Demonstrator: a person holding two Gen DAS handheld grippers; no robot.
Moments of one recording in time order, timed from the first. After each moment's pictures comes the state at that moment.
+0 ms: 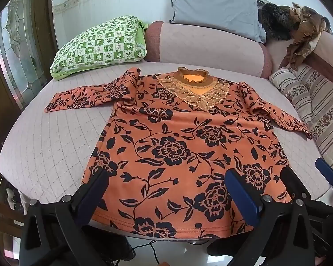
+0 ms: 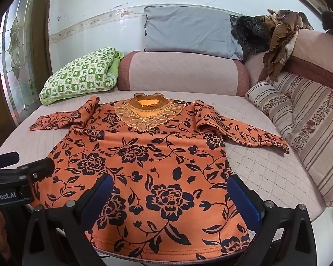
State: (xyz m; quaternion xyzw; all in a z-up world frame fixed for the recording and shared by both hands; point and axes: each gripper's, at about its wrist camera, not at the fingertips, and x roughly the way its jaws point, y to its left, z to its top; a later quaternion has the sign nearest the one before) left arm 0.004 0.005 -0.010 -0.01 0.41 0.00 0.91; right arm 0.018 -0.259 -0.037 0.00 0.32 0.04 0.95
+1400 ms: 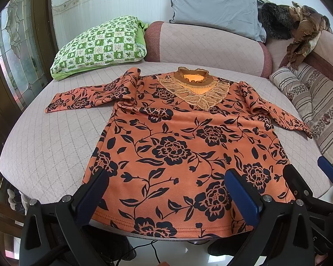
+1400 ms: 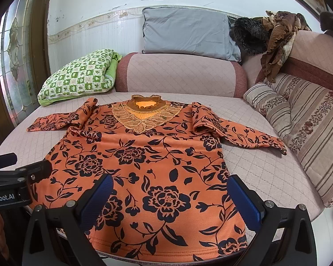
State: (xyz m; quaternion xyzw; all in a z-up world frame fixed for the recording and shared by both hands) left arm 0.001 0.008 -0.009 -0.01 0.41 0.00 0.91; right arm 0.019 -0.262 -0.036 0.00 0.32 0.03 0.95
